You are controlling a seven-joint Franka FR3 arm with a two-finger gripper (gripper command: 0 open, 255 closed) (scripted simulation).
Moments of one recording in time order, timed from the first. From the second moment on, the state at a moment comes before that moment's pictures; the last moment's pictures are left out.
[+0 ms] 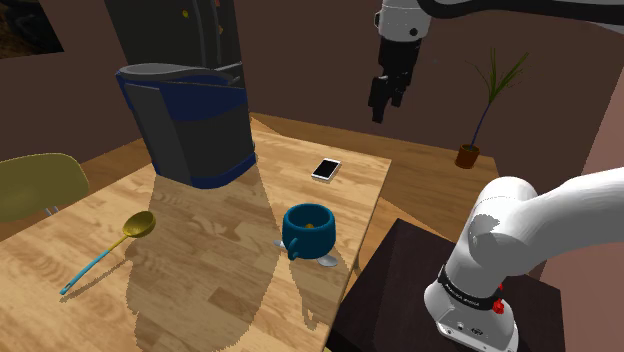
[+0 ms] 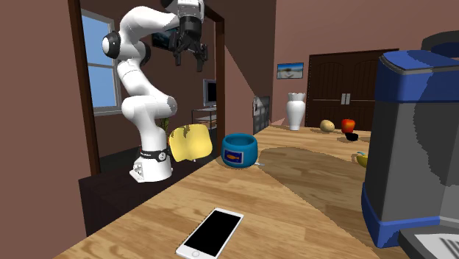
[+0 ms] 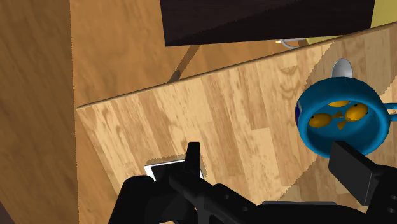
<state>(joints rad) -0.01 -0.83 0.03 -2.26 -0.12 1.49 0.04</state>
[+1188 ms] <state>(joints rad) 0.07 -0.58 0.13 -2.48 0.15 1.90 0.25</state>
